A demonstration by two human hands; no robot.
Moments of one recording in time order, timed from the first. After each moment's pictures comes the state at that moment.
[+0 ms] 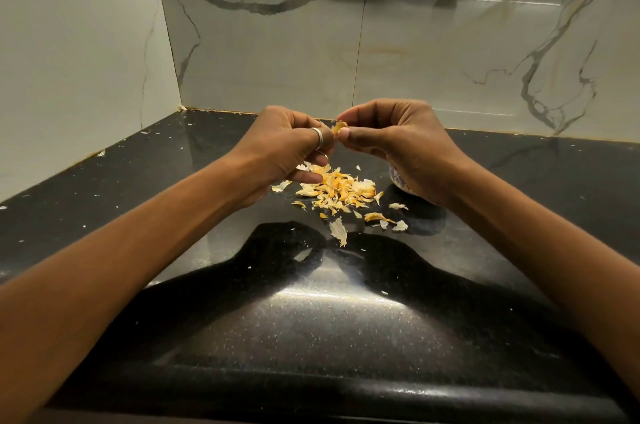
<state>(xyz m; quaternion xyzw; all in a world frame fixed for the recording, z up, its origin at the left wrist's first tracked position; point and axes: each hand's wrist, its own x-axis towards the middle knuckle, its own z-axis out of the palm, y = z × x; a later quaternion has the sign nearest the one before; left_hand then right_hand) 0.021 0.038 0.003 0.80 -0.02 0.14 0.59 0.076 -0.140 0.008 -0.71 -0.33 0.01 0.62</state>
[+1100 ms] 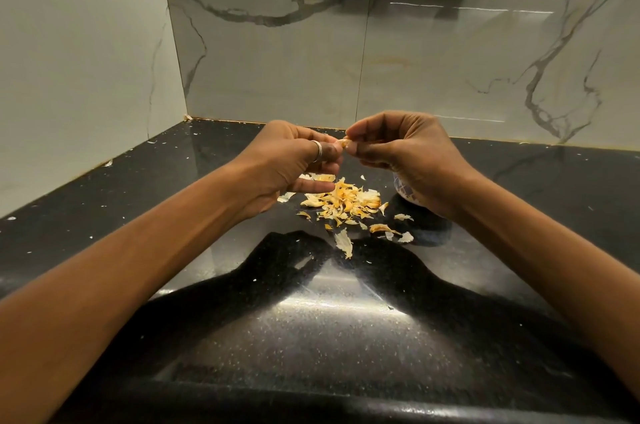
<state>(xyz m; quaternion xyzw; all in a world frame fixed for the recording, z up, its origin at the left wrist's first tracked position) 0.021 0.040 0.006 0.73 0.01 0.07 0.68 0.076 -0.140 0.008 -0.73 -0.30 0.01 0.62</state>
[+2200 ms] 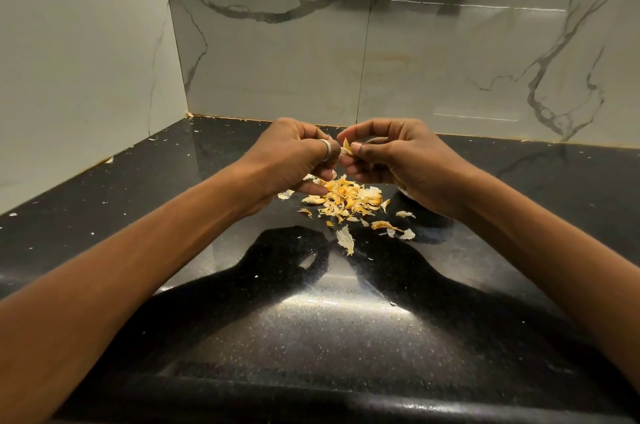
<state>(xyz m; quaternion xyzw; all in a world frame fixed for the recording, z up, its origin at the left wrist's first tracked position) 0.021 0.040 0.002 0.81 -0.03 0.11 0.58 0.080 -0.140 0.007 -0.73 -0.29 0.12 0.61</state>
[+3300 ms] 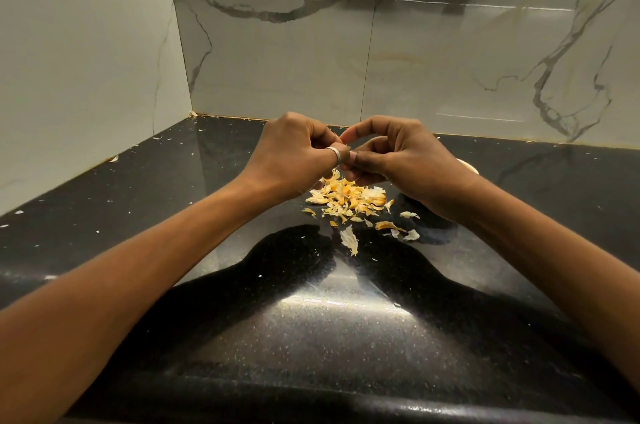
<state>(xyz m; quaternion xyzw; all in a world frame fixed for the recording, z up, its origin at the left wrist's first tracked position) 0.026 0.042 -0.007 0.87 -0.10 0.28 0.39 0.077 -0.137 0.003 -0.77 -0.36 0.06 0.53</state>
